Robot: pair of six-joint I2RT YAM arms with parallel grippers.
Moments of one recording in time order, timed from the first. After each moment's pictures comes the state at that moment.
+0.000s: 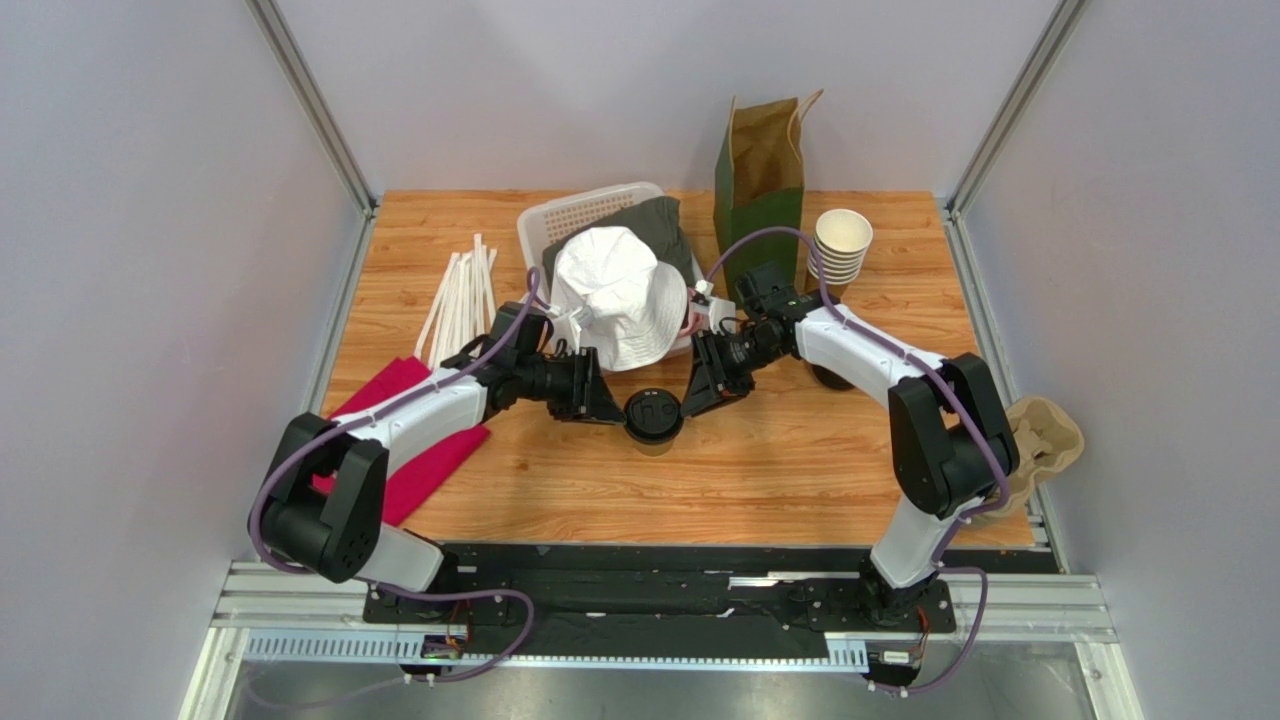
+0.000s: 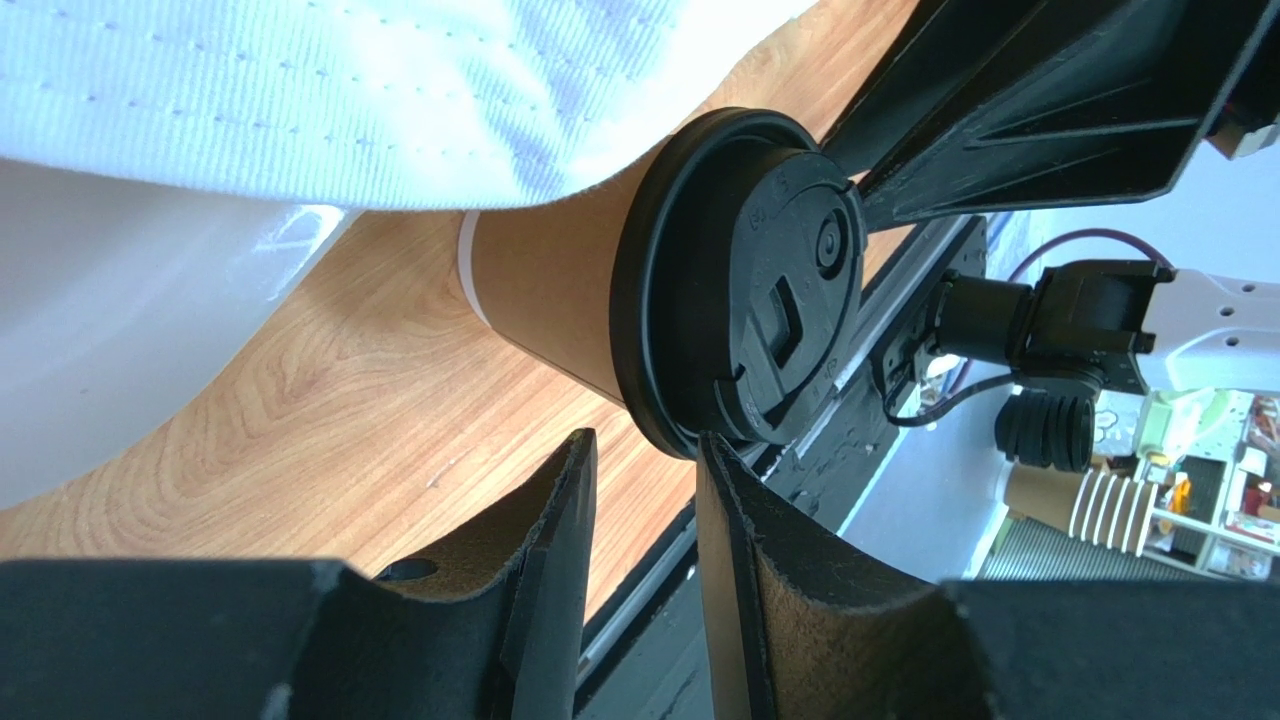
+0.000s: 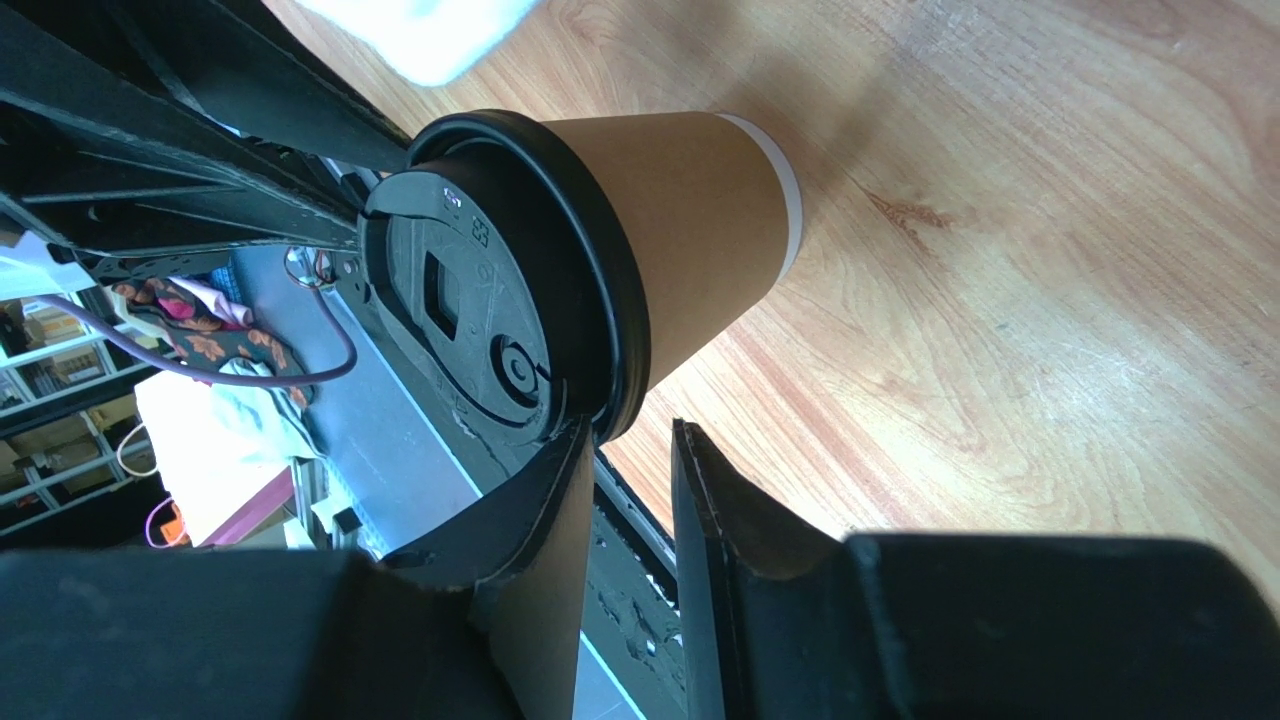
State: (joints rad) left arm -0.43 1.43 0.78 -0.17 0.70 -0.49; right arm 0.45 1.73 1.20 -0.64 -0.75 0.21
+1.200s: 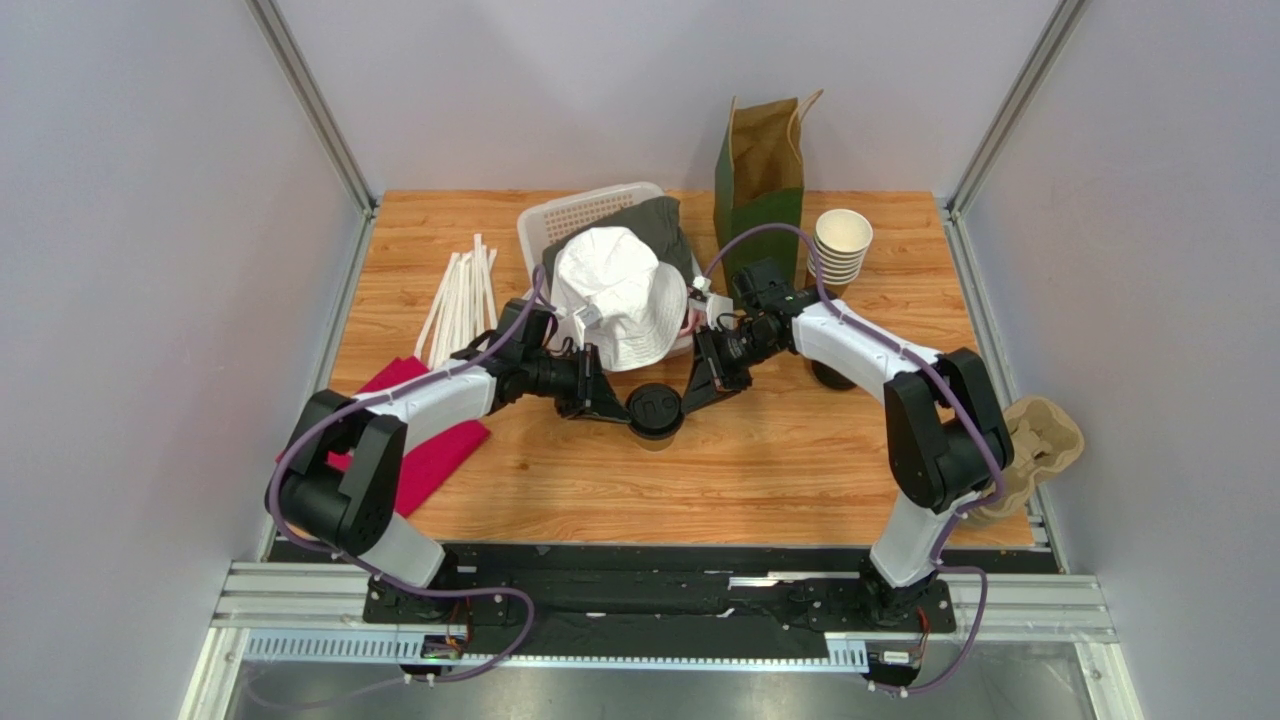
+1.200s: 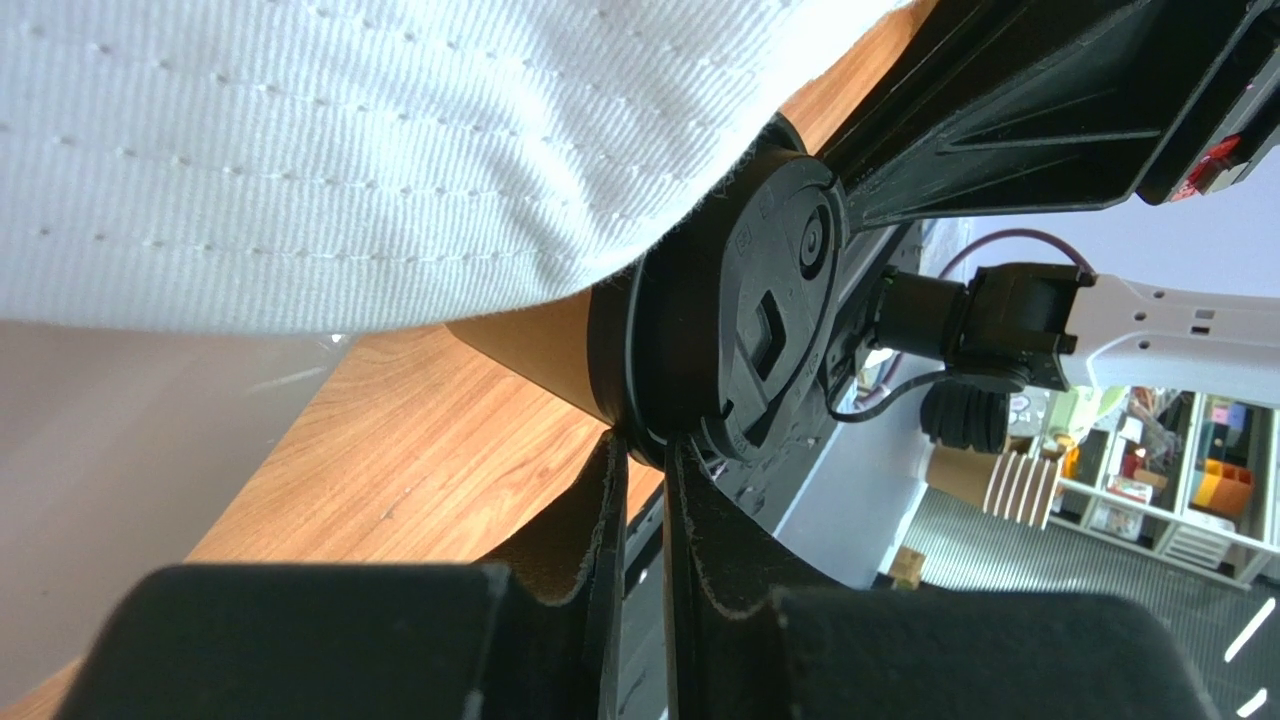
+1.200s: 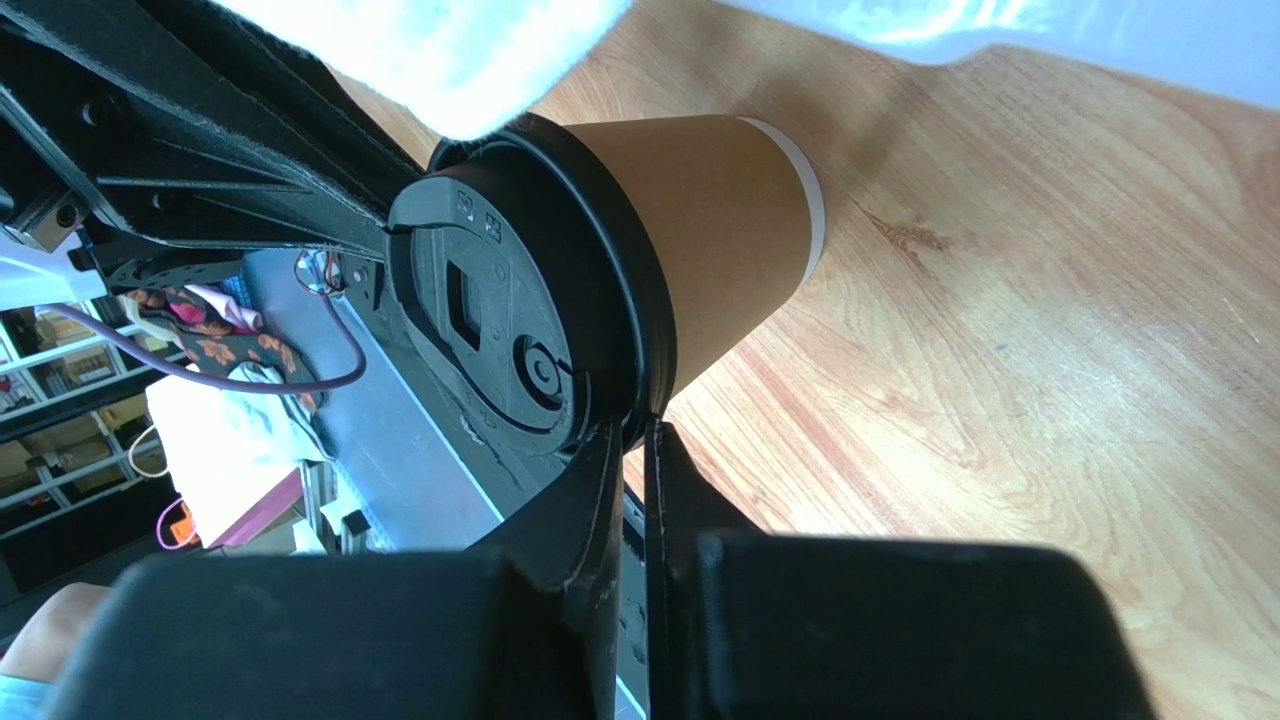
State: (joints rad) left arm -0.43 1.53 0.80 -0.12 0.78 -0.56; right arm 0.45 1.76 1.23 -0.64 -0.75 0.22
